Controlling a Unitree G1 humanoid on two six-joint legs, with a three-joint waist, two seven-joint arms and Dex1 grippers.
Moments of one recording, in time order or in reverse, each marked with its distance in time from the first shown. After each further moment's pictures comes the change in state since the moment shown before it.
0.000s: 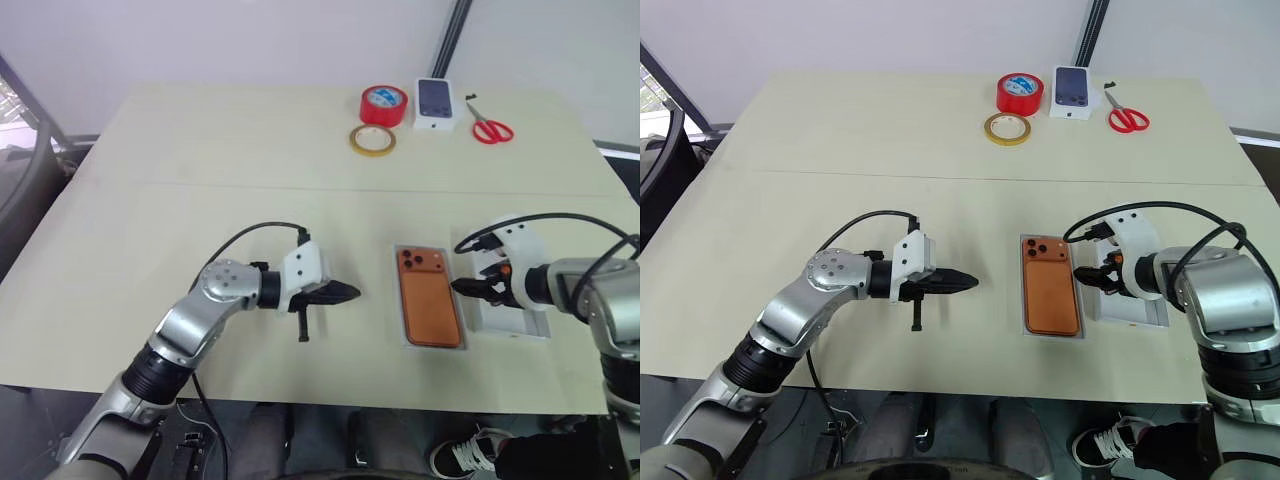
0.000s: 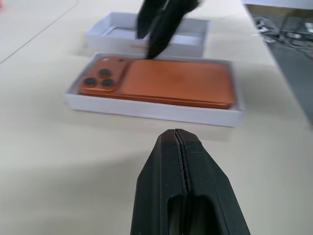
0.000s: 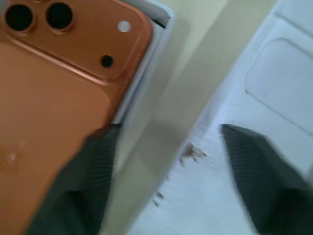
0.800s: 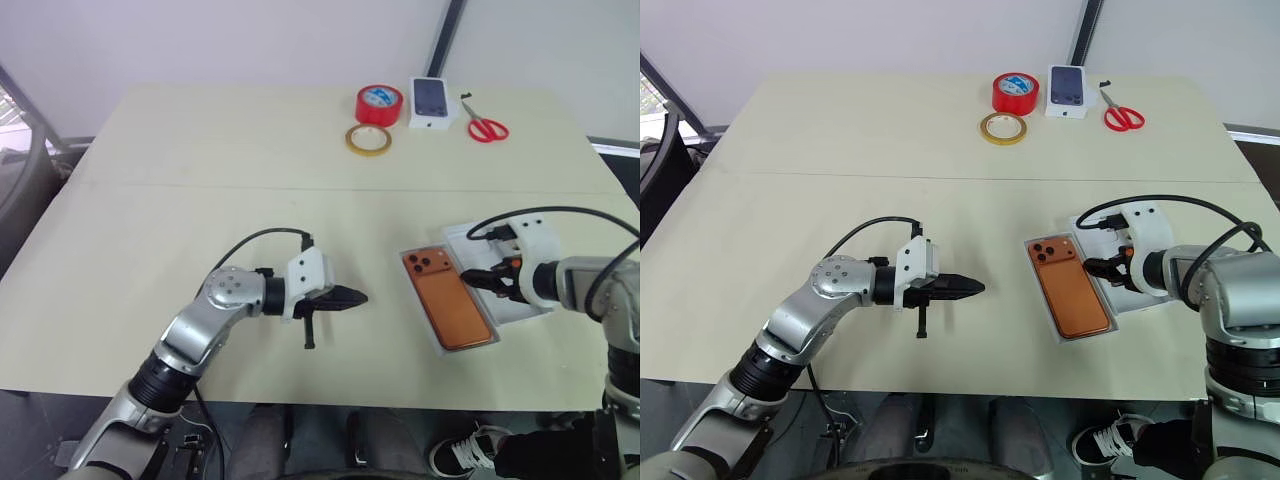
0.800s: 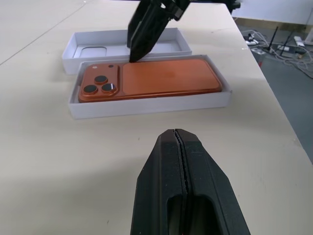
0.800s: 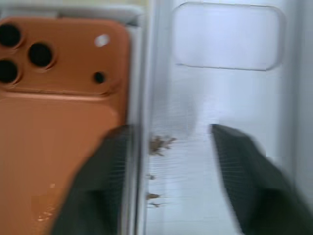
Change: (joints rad) left arm 0.032 -0.043 0.004 -0.005 0.002 0.003 0.008; right arm -0.006 0.017 -0.151 0.052 0.158 0.022 -0.181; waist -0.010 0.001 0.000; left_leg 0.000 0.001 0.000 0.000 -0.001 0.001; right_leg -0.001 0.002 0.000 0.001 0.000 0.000
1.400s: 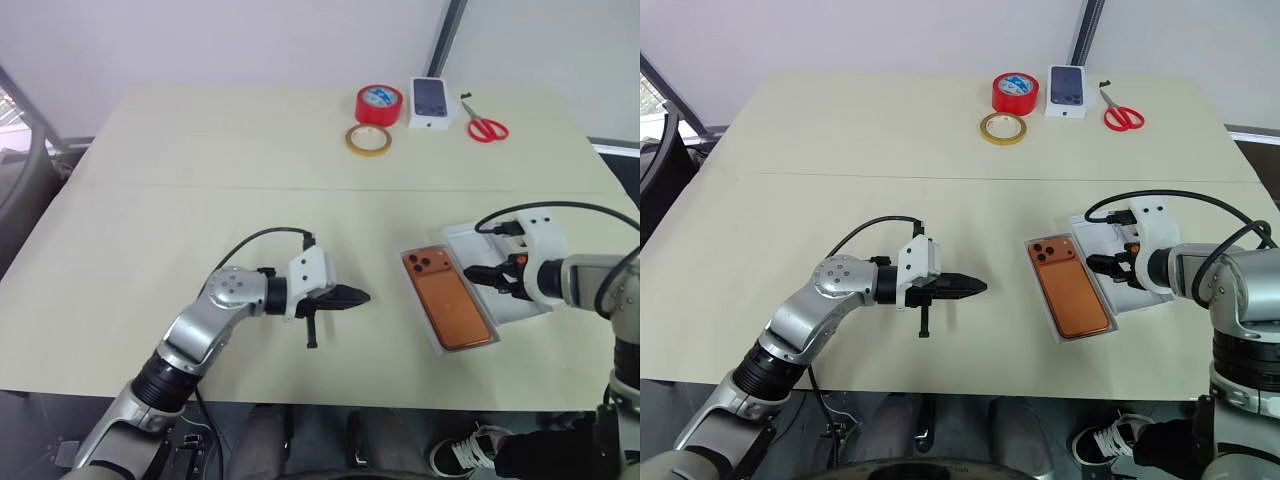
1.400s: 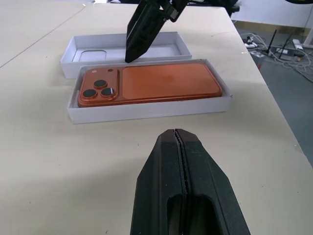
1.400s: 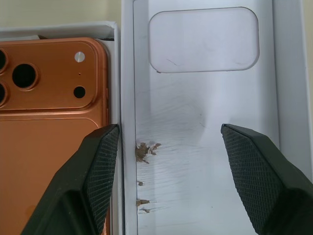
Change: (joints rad) left arm -0.004 -0.014 0.001 0.004 0.000 0.004 0.003; right arm -0.001 -0.007 -0.021 0.044 0.084 0.000 -0.090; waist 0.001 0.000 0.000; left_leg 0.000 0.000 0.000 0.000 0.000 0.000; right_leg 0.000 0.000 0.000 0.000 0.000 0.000
